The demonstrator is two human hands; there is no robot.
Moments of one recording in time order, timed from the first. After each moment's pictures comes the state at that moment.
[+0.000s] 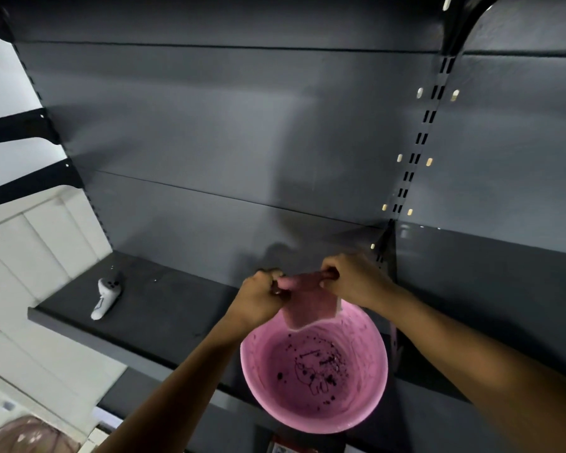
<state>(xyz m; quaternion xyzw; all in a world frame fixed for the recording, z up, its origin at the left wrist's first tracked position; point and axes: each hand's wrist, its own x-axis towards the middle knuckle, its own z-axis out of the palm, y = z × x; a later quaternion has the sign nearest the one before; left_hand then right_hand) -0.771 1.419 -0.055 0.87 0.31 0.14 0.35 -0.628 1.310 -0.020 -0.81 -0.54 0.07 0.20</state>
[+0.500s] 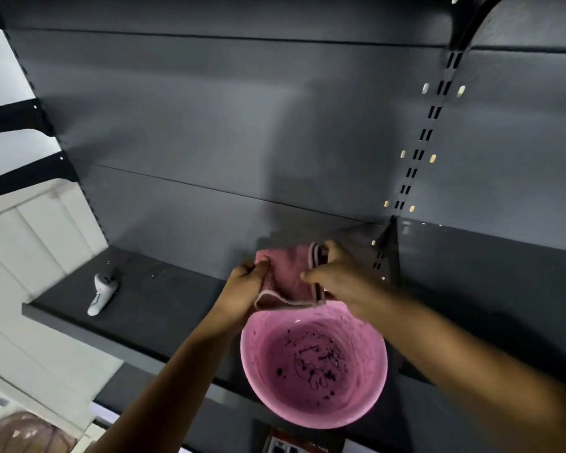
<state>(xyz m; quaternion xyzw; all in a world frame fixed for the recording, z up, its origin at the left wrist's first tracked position) -0.782 1.426 -0.052 0.57 0.37 0.24 0.69 -0.684 1.316 0.013 -0.79 -0.29 0.31 0.45</state>
